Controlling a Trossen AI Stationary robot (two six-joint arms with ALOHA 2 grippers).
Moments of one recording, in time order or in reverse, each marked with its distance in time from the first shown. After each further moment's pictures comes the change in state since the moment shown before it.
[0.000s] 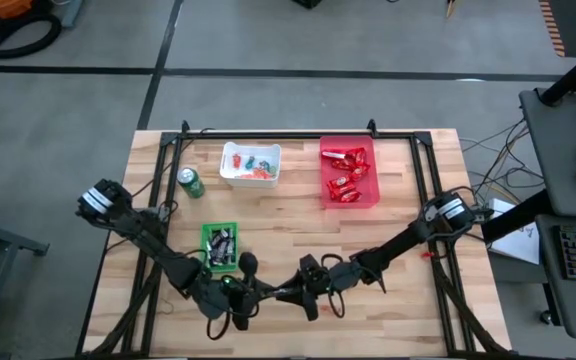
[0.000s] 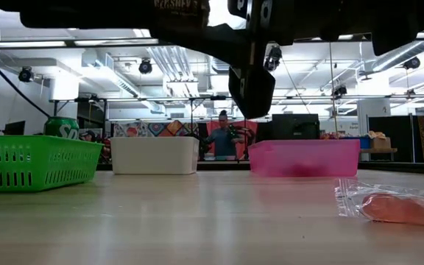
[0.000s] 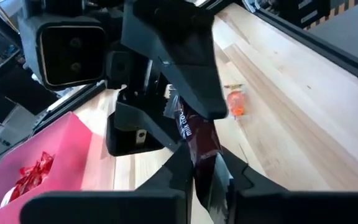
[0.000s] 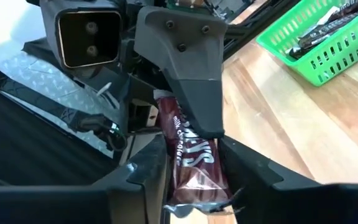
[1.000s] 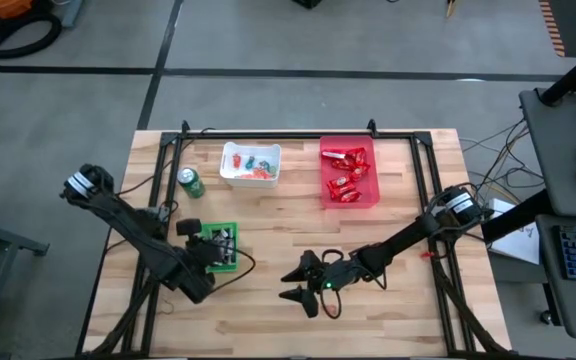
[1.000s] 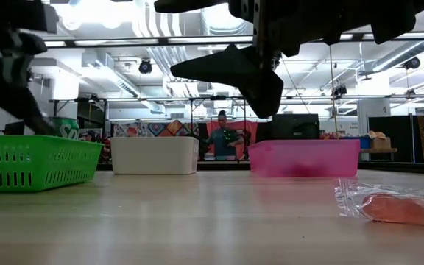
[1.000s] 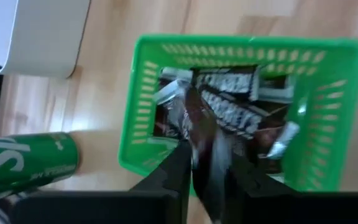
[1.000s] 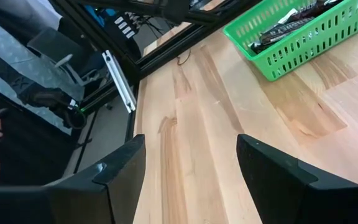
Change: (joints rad) left arm -0.019 -0.211 0.113 -1.538 0.151 -1.177; right arm -0.014 -0.072 0.005 -0.244 0.010 -0.090
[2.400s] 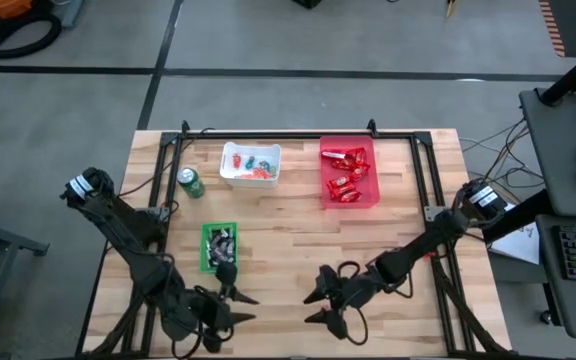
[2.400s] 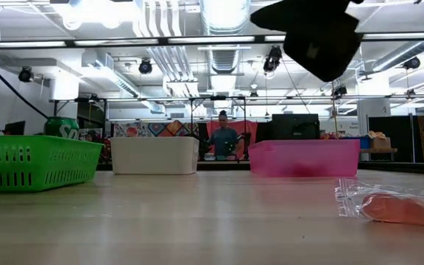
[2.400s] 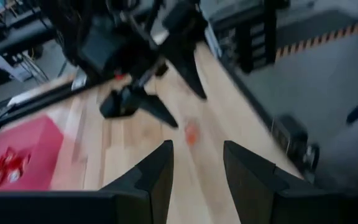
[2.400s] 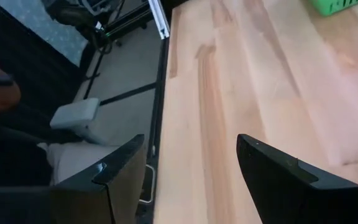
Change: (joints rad) left arm -0.131 0.039 0.129 1.041 -0.165 0.873; right arm 0.133 -0.168 0.000 -0.337 -0.091 -0.025
